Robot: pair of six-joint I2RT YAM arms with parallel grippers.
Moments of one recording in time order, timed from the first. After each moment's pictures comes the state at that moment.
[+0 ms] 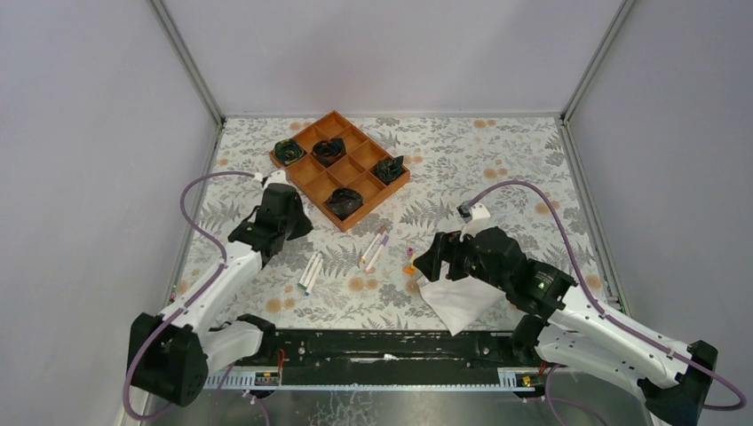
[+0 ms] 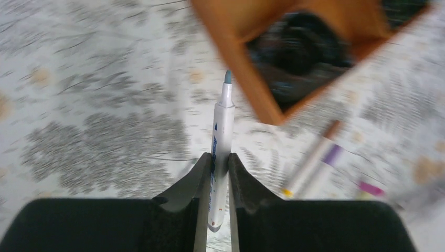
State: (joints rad) left arm -0.31 1.11 0.71 -0.39 -0.18 -0.58; right arm 0.90 0.73 0.64 -0.41 0.08 0.65
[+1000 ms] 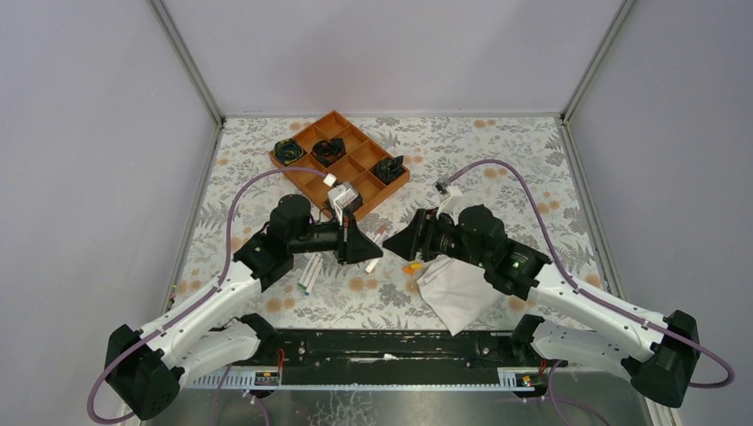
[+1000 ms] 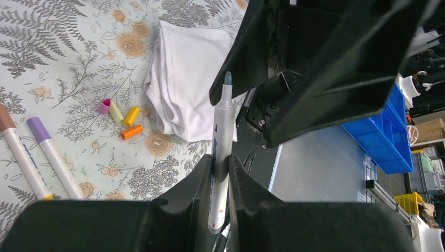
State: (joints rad) left arm -0.64 0.95 0.69 -0.05 0.68 -0.45; right arm 0.90 0.95 0.76 -0.09 -0.13 0.79
